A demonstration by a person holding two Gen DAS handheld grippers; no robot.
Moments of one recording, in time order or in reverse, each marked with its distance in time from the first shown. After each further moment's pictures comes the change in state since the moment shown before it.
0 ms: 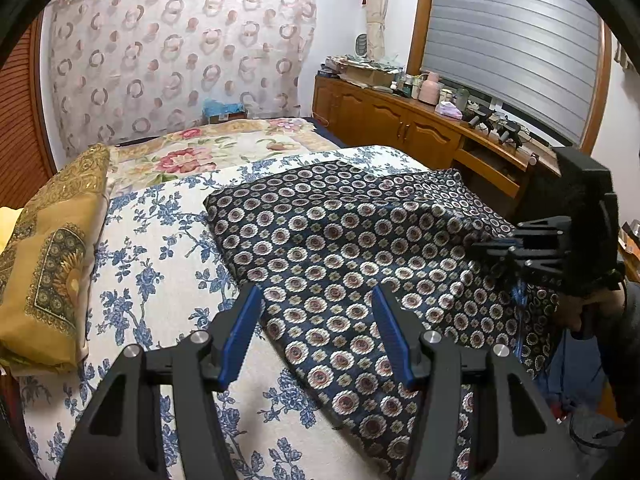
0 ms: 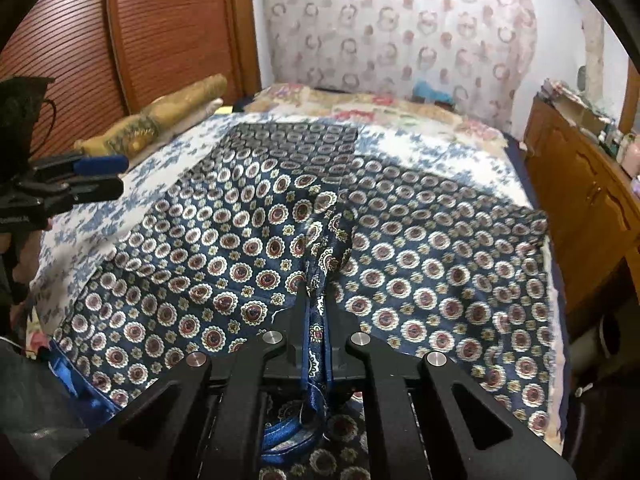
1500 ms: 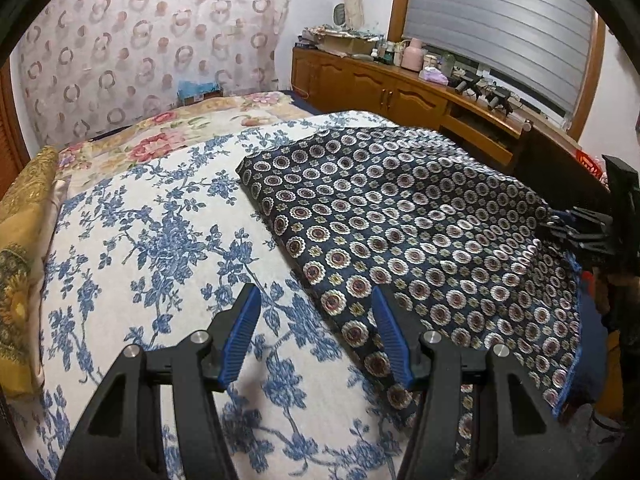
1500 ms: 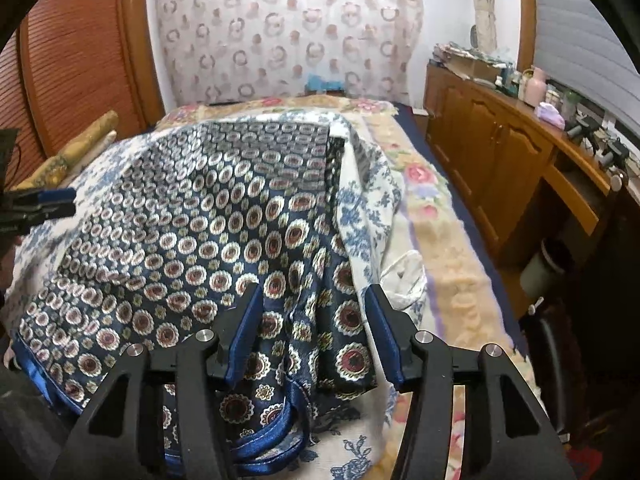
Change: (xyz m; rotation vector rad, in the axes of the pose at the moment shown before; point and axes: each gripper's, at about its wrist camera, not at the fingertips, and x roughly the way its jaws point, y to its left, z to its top) left arm 0.058 -0.034 0.012 0.063 0.115 -0.033; right arm -0.074 -0.086 -0.080 0.246 -0.011 -0.256
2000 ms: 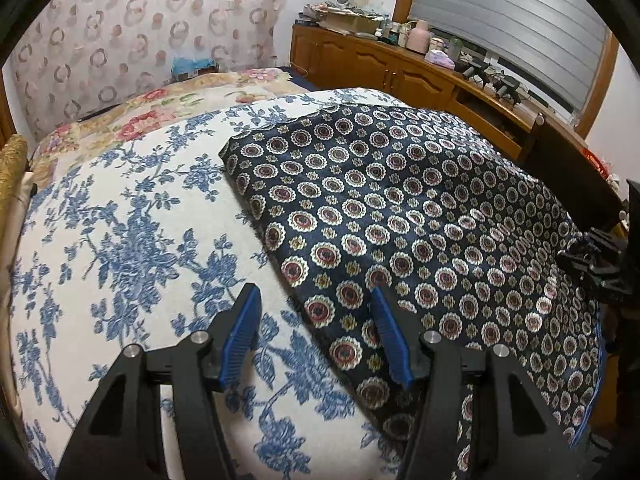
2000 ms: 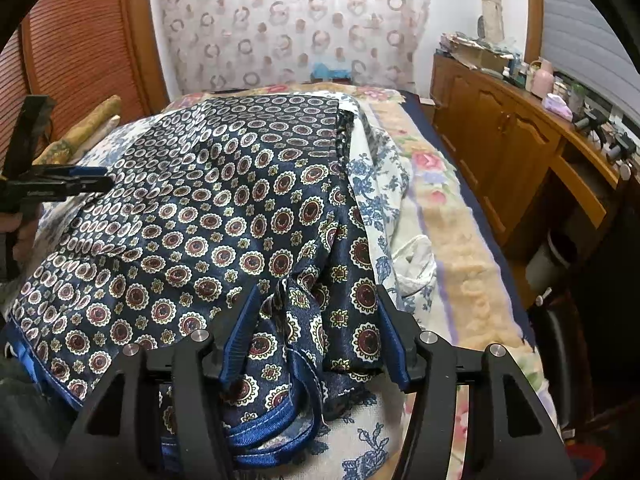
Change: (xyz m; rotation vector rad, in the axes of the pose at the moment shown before) left arm 0.044 0.006 0.016 -0.031 0.078 -0.034; right arm 0.008 0.001 -0.013 -0.008 0.028 0.020
